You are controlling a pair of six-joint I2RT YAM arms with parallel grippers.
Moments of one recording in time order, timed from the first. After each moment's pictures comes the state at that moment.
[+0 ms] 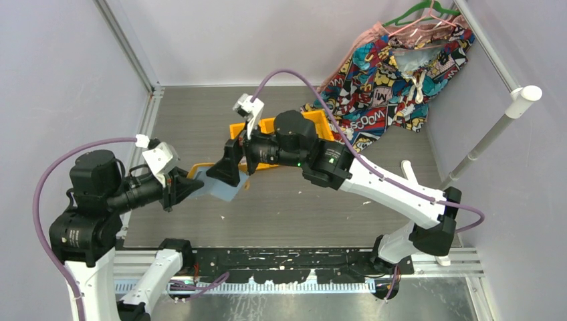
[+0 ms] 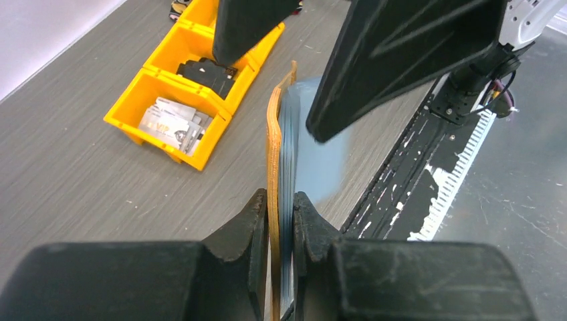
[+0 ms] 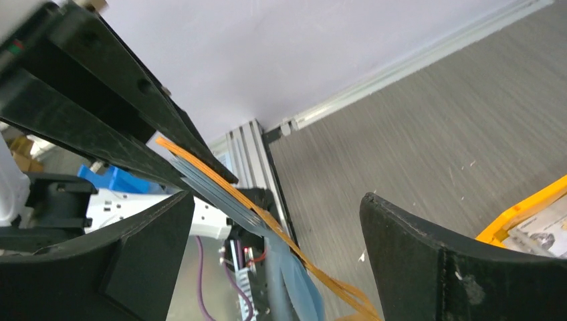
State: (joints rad) left arm -0.09 0.75 1.52 -1.25 0.80 0.36; right arm 1.10 1.45 1.60 -0.22 -0.23 0.37
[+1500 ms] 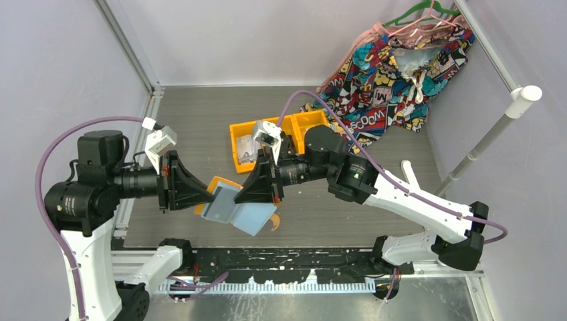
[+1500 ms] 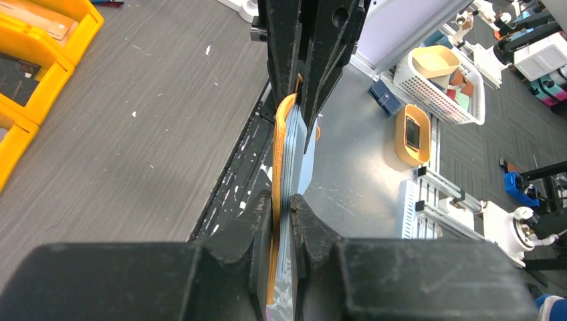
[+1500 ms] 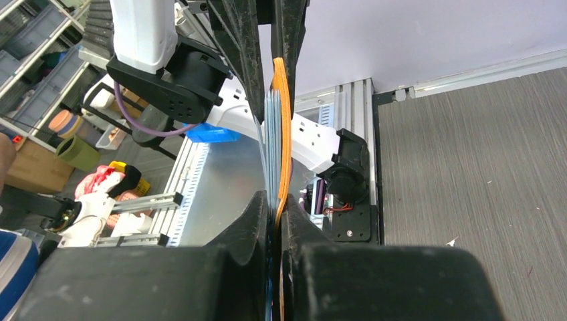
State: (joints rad) left arm -0.09 0.94 1.72 -1.52 1.18 0.22; right arm 1.09 1.25 1.34 -0.13 -0.64 0.40
